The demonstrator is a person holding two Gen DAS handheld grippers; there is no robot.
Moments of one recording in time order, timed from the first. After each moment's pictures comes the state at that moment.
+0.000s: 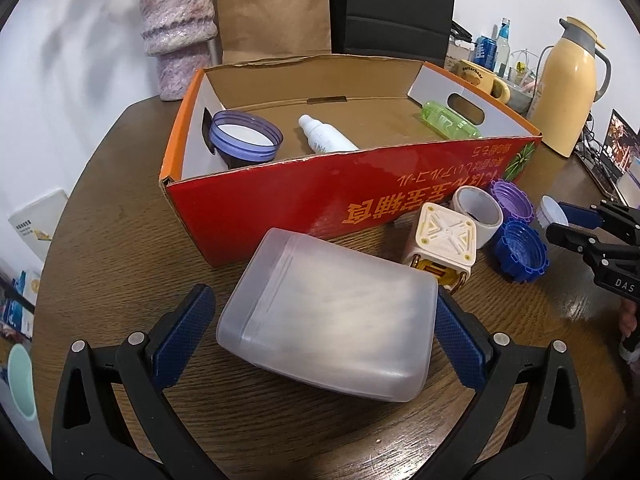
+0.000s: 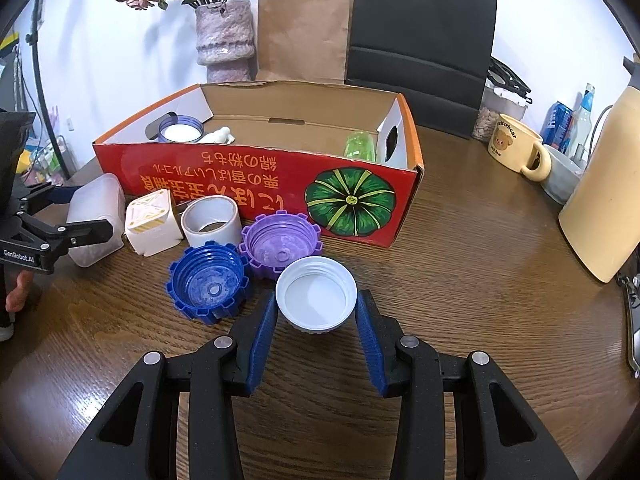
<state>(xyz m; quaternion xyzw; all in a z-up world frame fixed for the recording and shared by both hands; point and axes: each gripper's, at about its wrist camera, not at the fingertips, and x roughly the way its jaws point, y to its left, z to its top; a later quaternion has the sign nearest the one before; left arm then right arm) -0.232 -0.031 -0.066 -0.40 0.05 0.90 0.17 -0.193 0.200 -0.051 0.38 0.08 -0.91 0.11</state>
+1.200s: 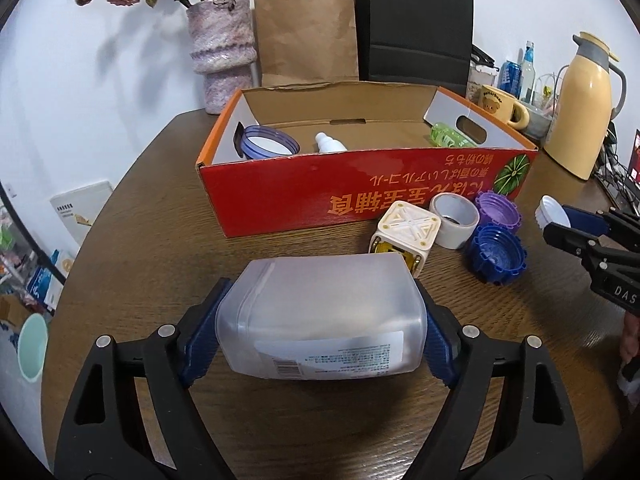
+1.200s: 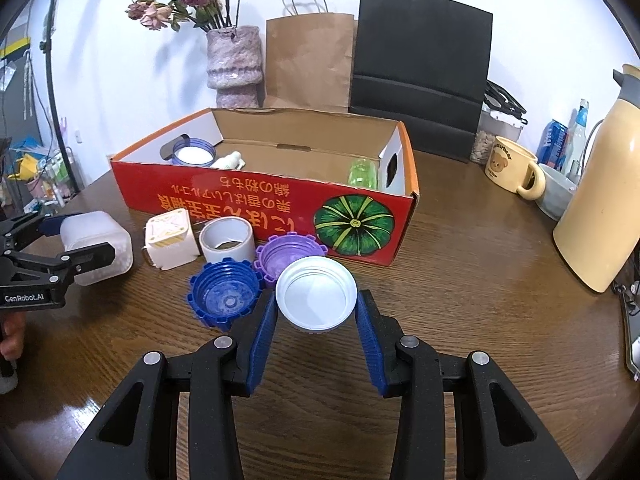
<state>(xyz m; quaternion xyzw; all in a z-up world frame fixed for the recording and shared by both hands) -0.179 -0.010 -0.051 -0.36 0.03 0.93 0.08 -0.173 0.195 -0.037 0.34 0.08 -0.93 0.13</state>
